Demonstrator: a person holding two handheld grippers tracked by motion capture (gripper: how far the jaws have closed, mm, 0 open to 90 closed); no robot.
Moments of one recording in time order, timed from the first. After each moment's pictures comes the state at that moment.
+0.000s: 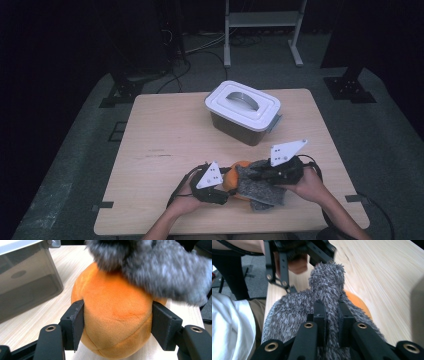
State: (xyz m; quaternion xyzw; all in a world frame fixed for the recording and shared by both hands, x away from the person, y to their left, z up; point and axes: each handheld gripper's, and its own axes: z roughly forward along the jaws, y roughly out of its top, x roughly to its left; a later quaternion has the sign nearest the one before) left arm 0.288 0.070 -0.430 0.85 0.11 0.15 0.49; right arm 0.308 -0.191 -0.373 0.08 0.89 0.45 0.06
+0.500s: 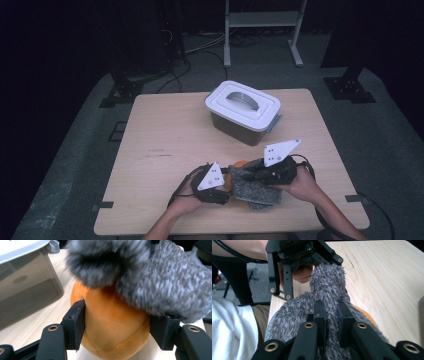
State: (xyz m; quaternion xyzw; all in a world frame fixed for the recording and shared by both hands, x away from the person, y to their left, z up) left arm 0.287 0.069 -0.429 0.85 0.10 0.16 0.49; right arm 0.308 -0.173 -0.371 0.06 0.88 0.46 0.05
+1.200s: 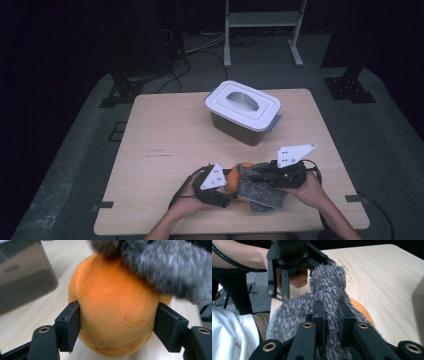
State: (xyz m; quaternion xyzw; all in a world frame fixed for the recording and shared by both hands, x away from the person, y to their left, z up) left arm 0.284 0.062 -0.434 0.86 0.11 0.15 0.47; right arm 0.301 -0.198 -0.384 0.10 0.86 0.50 0.05
